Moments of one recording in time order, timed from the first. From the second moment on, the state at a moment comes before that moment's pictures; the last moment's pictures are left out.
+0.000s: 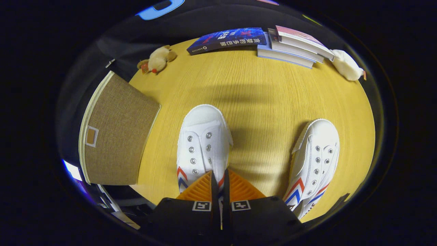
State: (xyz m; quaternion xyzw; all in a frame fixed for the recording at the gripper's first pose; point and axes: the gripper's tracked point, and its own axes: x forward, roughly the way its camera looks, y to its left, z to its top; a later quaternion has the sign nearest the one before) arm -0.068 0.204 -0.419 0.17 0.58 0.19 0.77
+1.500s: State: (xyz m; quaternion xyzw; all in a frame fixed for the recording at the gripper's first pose) arm -0.014 0.371 -0.151 0.34 0.53 0.18 0.76
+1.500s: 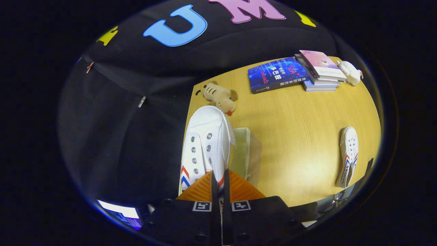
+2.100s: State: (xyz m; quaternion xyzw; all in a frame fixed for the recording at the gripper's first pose) arm -0.032 0.464 -0.205 0.31 0.62 0.13 0.71
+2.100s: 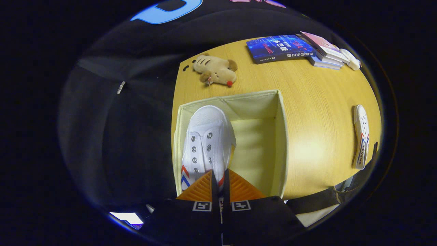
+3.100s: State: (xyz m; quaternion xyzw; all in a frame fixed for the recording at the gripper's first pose) arm -0.025 0.494 -0.177 0.32 0.56 0.20 0.74
